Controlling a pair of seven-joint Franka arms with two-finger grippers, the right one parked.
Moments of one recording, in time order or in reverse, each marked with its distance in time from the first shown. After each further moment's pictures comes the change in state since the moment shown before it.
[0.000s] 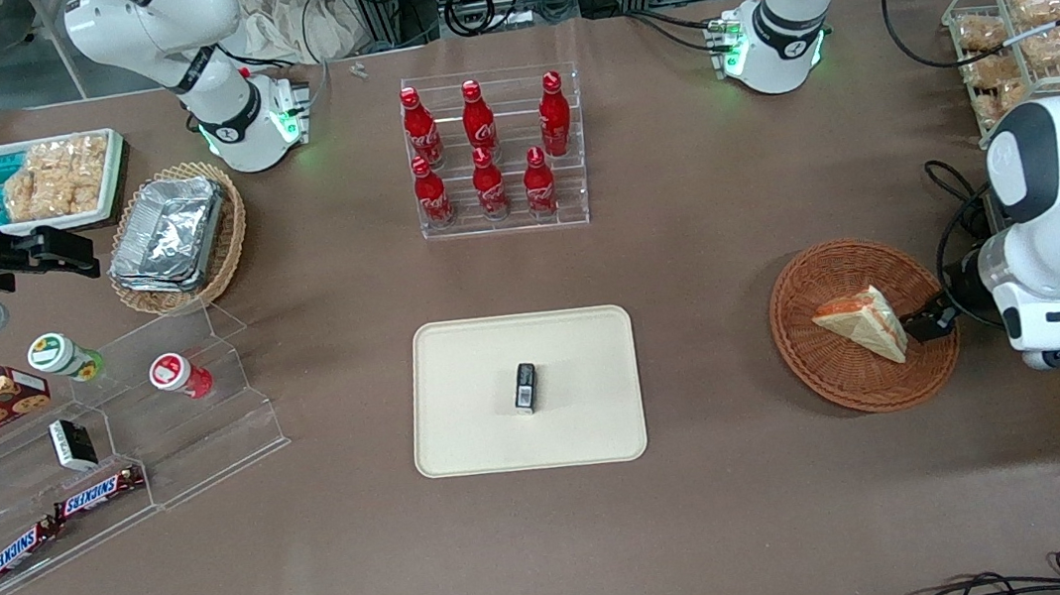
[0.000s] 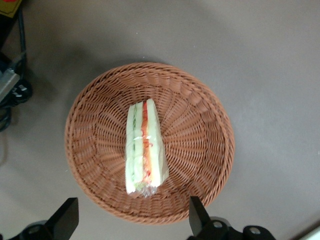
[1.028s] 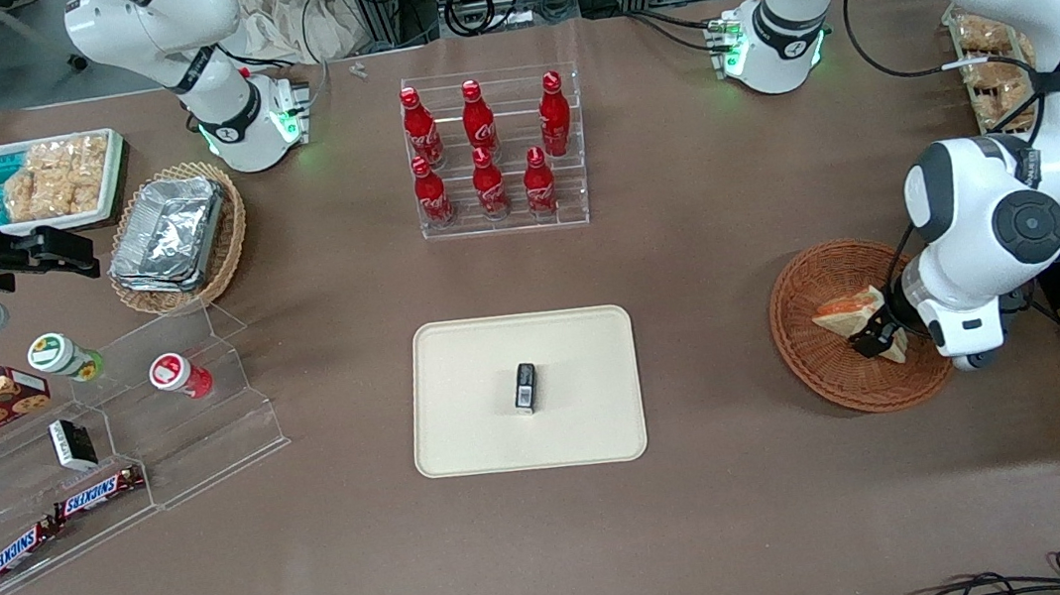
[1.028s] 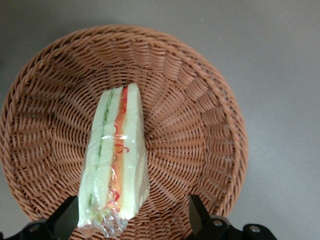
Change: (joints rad) arm -0.031 0.017 -0.002 -0.249 -0.002 0.322 -0.142
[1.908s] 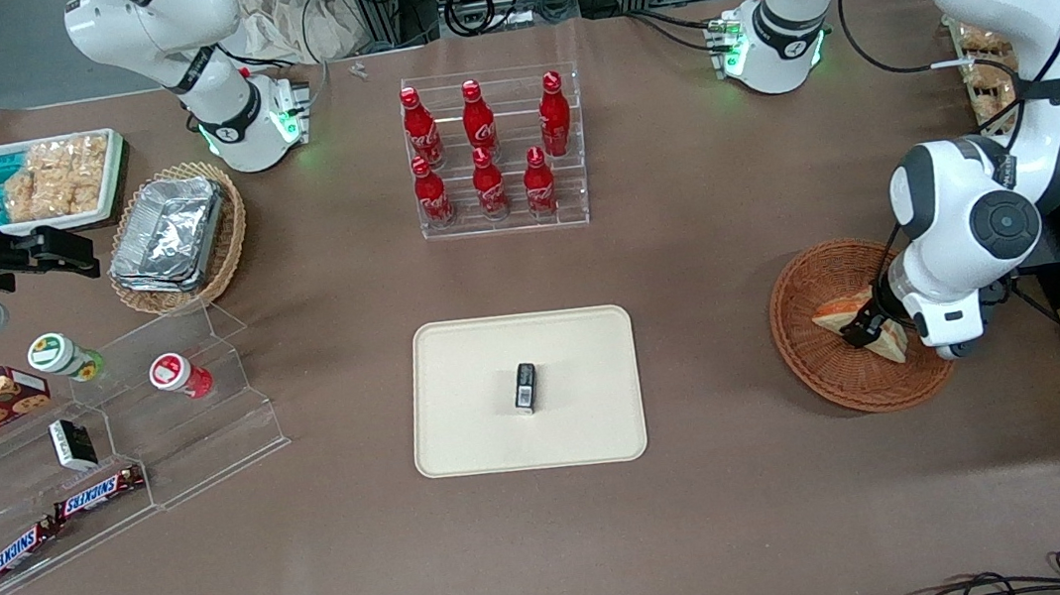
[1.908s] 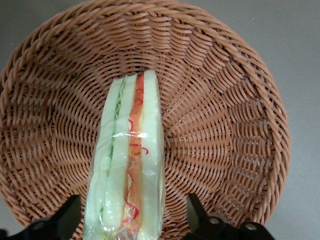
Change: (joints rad) arm 0.003 0.007 0.008 -0.091 -0.001 0.091 -0.001
